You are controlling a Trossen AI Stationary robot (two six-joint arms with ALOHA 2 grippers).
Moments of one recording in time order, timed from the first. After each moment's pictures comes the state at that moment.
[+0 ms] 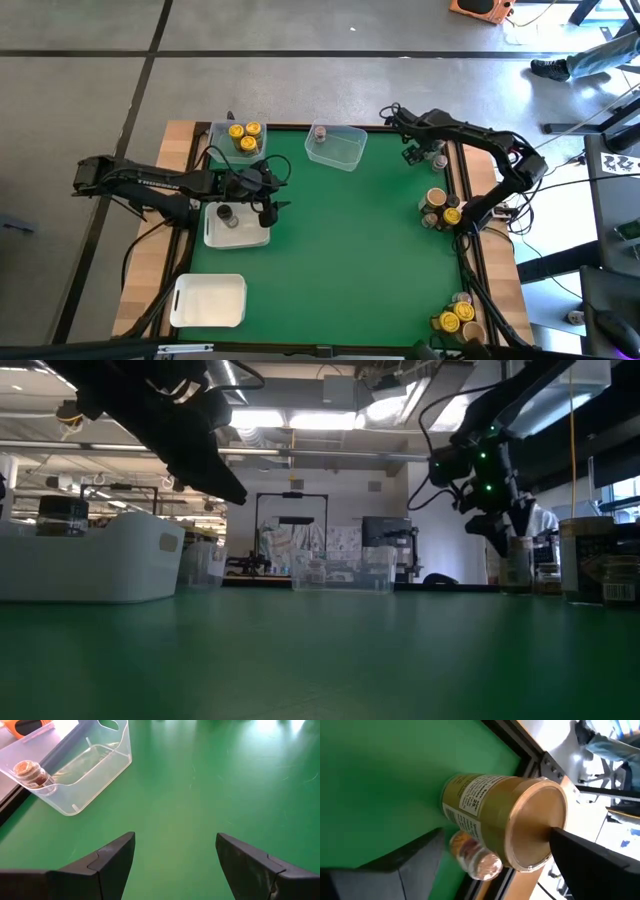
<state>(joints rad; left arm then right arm) 0.09 1.14 0.58 -0.07 -0.20 -0.07 -0.78 1.58 1.07 -1.05 0.50 0.22</state>
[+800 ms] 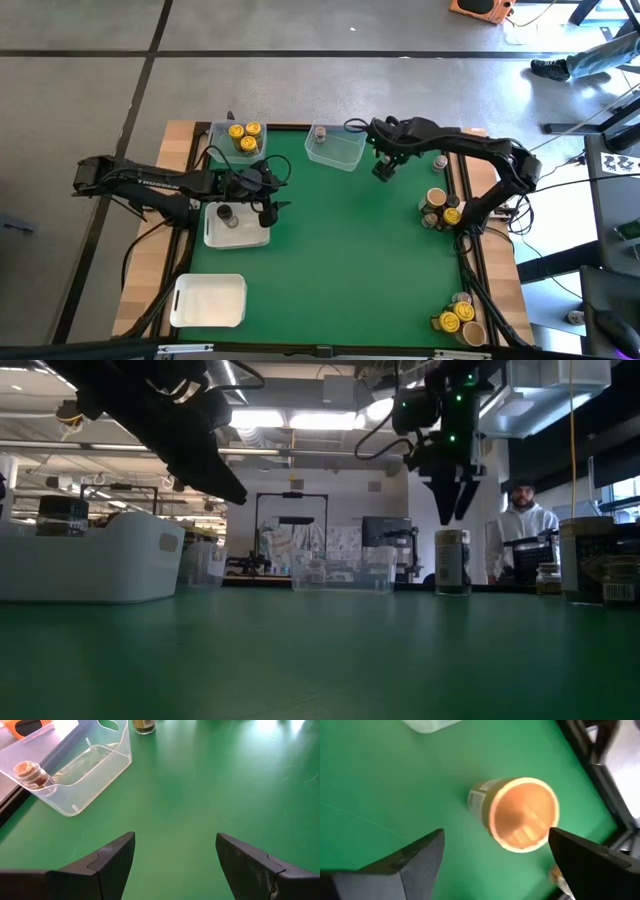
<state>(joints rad) 0.09 1.14 0.58 -0.07 -0.20 -0.07 -0.45 1.58 1.30 -1.12 0.25 0.21</state>
